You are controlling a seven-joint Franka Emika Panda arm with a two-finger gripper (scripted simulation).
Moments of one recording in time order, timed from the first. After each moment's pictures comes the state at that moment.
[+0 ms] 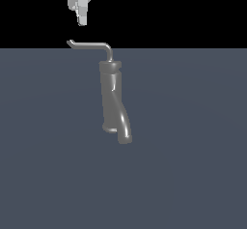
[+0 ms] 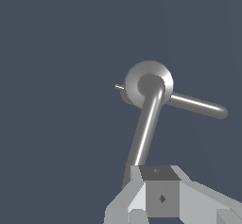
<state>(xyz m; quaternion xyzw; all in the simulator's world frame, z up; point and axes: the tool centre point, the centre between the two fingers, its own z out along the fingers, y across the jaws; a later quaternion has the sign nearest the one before) -0.019 0.107 0.351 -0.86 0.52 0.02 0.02</state>
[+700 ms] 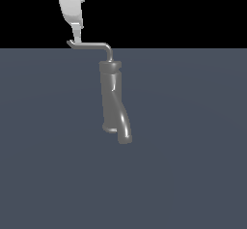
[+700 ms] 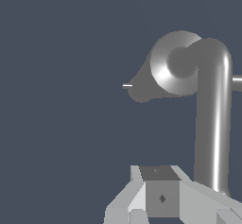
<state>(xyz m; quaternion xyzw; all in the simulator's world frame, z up) 0.015 0.135 0.307 -0.79 0.61 0.00 0.00</state>
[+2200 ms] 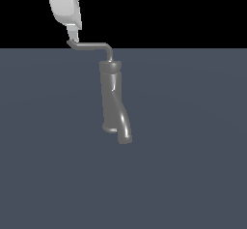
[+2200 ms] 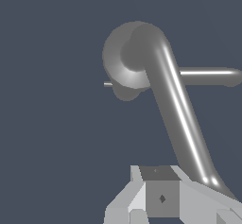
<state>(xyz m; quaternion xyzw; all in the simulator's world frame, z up) -0.028 0.130 0.300 -0.78 0.63 0.00 0.00</state>
